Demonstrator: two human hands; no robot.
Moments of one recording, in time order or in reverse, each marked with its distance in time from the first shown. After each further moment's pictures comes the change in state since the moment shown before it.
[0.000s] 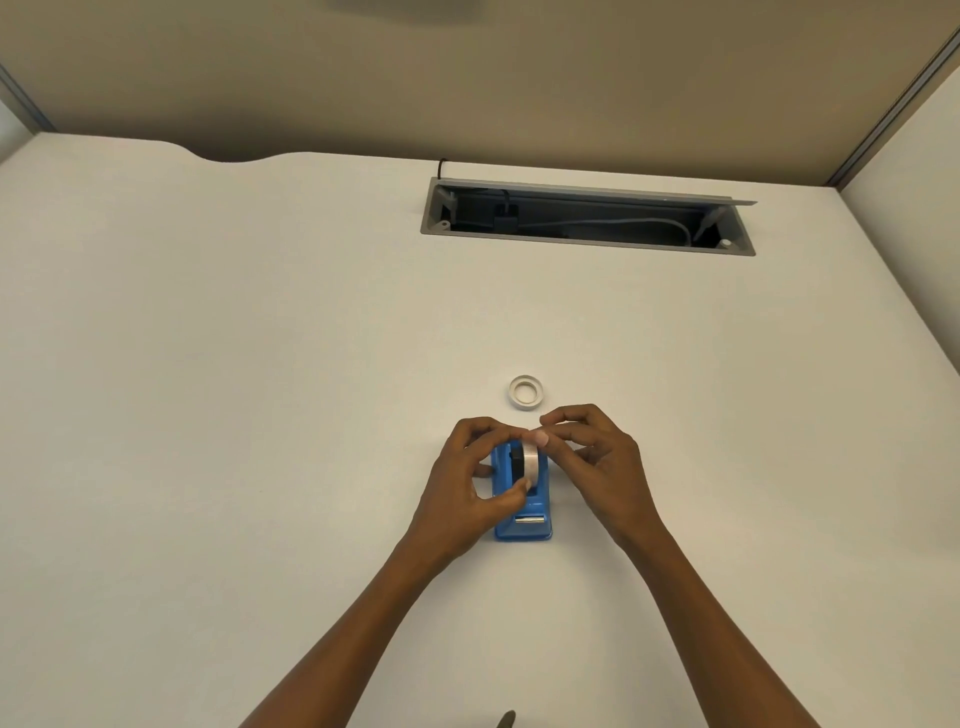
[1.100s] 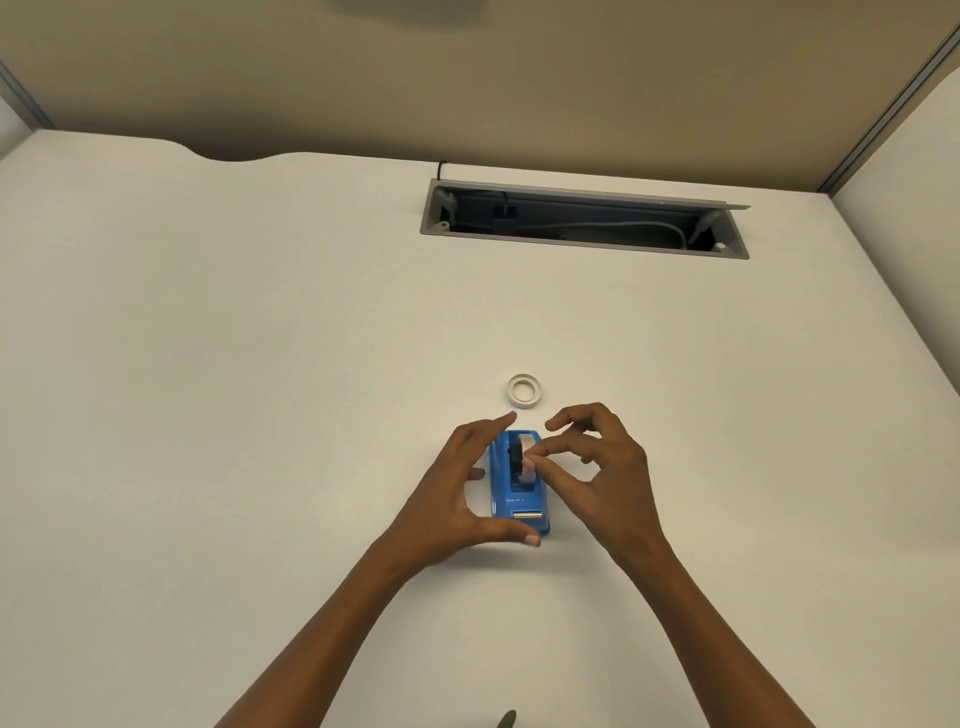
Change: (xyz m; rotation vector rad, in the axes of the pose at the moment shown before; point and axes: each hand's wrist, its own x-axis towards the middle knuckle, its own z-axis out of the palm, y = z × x) left_hand -0.009 -0.005 -0.017 0.045 -0.220 -0.028; right_hand -0.021 -0.023 -0.006 -0.208 0.037 -0.135
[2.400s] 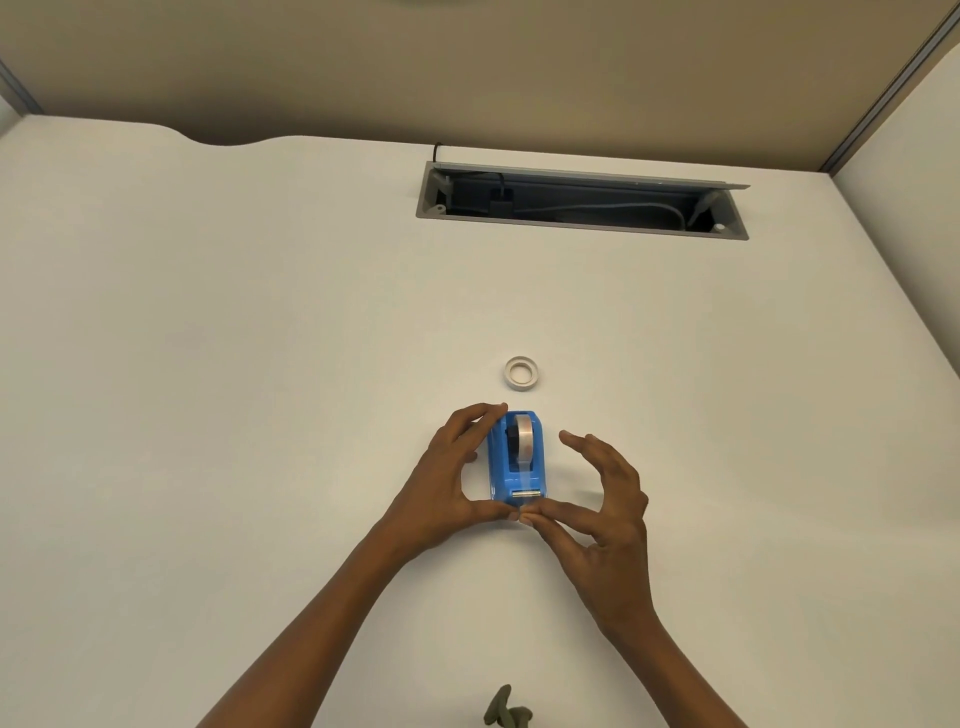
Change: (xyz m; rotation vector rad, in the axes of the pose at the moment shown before) left_hand -0.001 -0.014 0.002 0.169 0.020 0.076; right_hand -0.064 0.011 0.016 -0.082 0.117 -0.082
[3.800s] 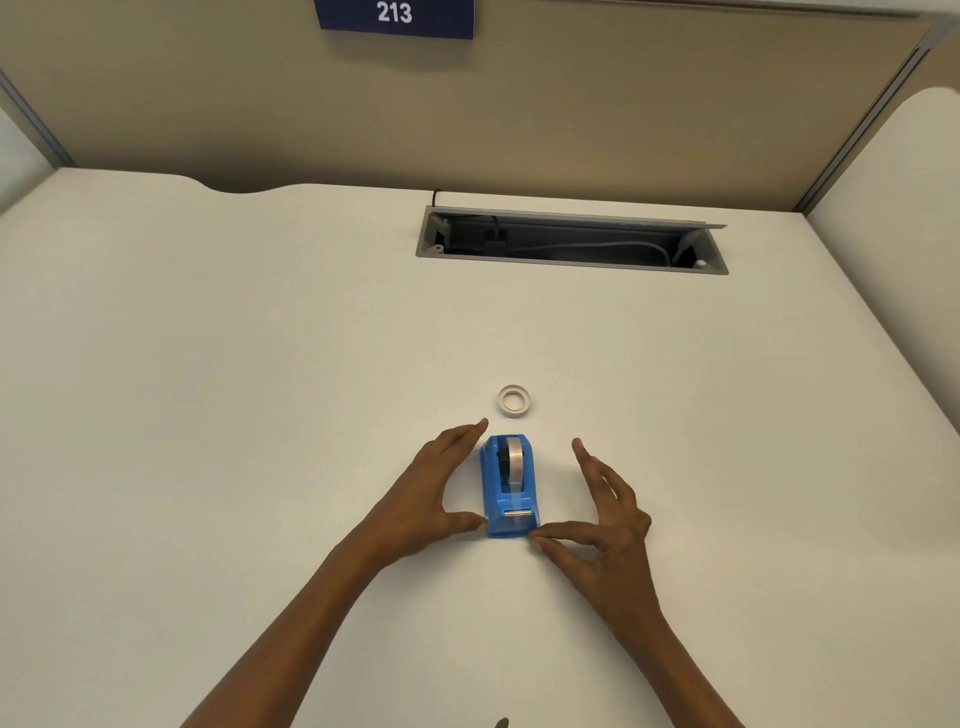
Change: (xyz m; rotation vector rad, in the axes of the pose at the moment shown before) left_hand 0.001 -0.001 -0.021 0.162 -0.083 -0.056; right_hand 0.005 0.028 -0.010 -0.083 -0.153 0.055
